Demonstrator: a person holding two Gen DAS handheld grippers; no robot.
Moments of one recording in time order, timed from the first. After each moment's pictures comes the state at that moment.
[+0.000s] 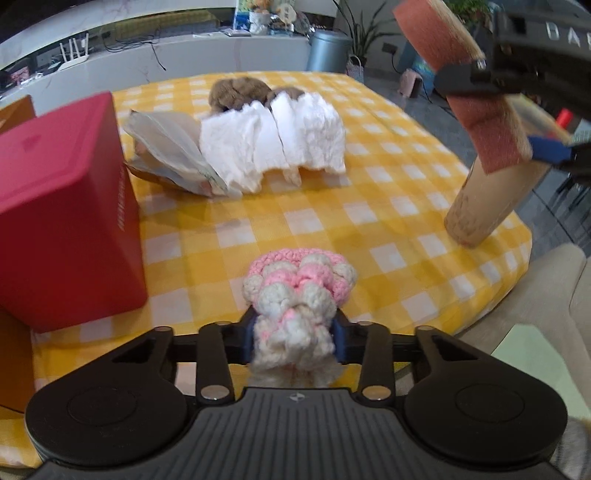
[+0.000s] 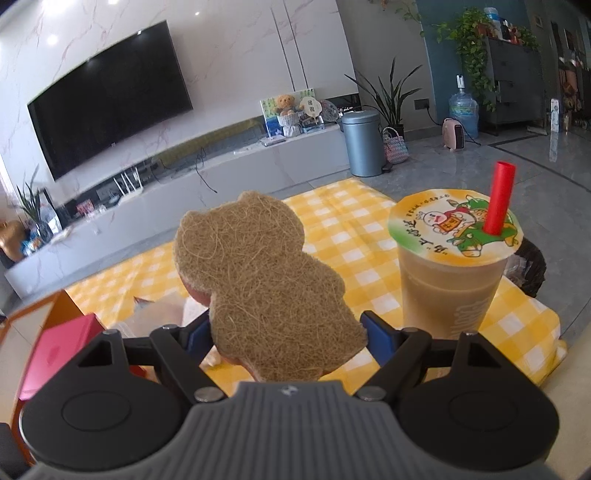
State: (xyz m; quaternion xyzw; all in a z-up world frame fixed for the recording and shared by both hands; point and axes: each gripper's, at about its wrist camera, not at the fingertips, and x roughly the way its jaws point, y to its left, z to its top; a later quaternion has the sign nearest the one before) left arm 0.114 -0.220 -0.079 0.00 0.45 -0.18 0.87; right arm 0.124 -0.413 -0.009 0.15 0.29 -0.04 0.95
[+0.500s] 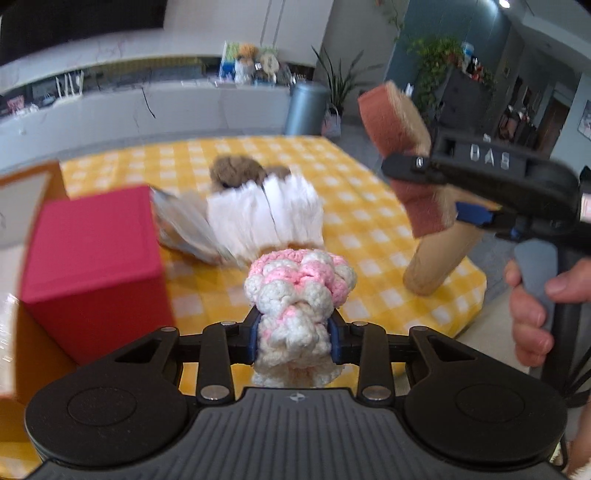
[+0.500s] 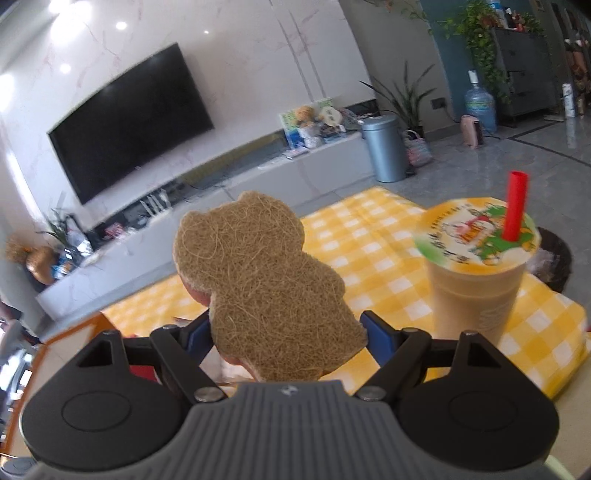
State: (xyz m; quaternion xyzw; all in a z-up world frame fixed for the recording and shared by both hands) left arm 0.089 -0.182 -0.003 -0.02 0.38 -0.21 0.90; right arm 0.116 -0.414 0.006 0.19 0.26 0.01 0.95
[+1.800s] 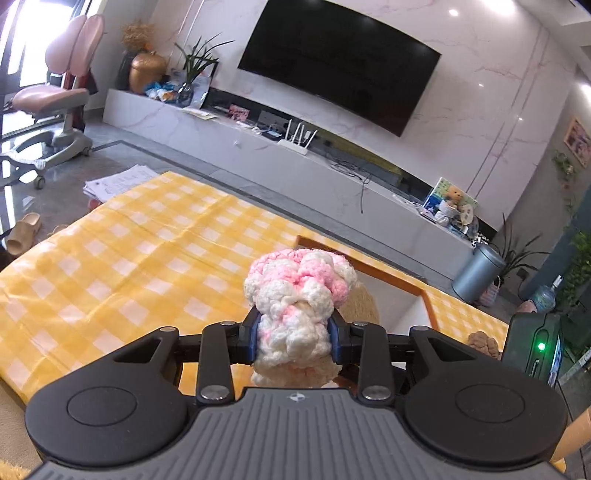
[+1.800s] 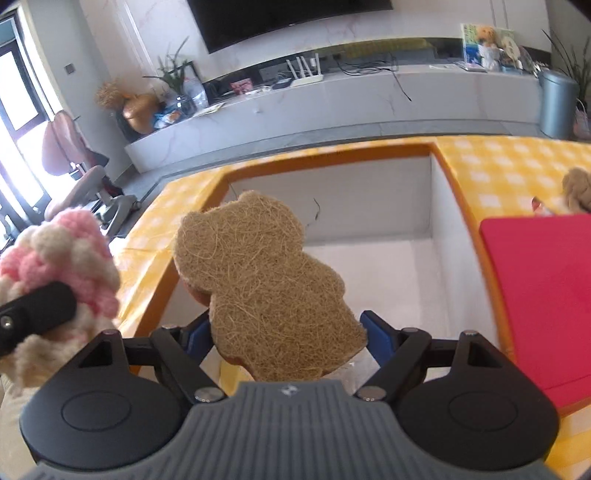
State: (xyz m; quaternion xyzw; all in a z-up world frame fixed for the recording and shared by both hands) left arm 0.071 0.163 0.029 -0.22 0.27 0.08 0.93; right arm 0.173 -0.025 -0.038 0.08 0.40 0.20 0.89
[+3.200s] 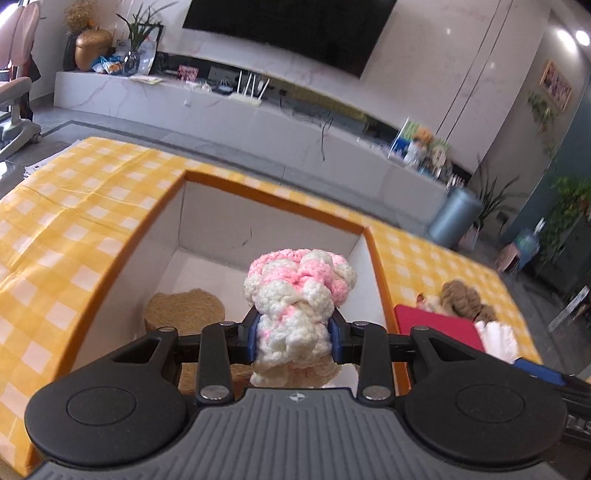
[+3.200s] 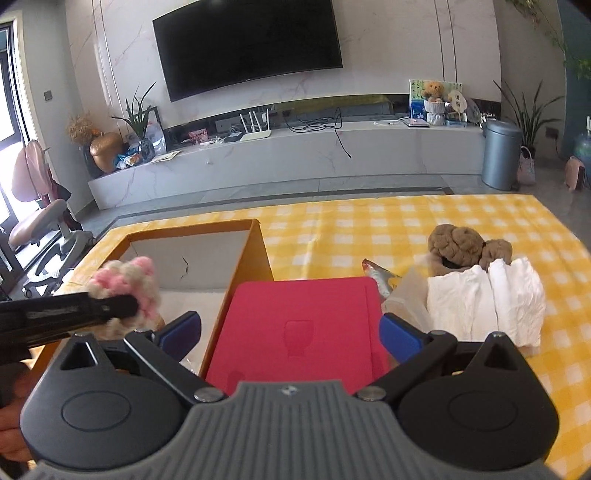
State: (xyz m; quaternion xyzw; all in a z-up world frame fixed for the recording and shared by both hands) left arm 0.159 0.064 -0.005 -0.18 0.34 0.01 0.92; right arm 0.150 -0.182 0.002 0.05 0.32 0.14 0.94
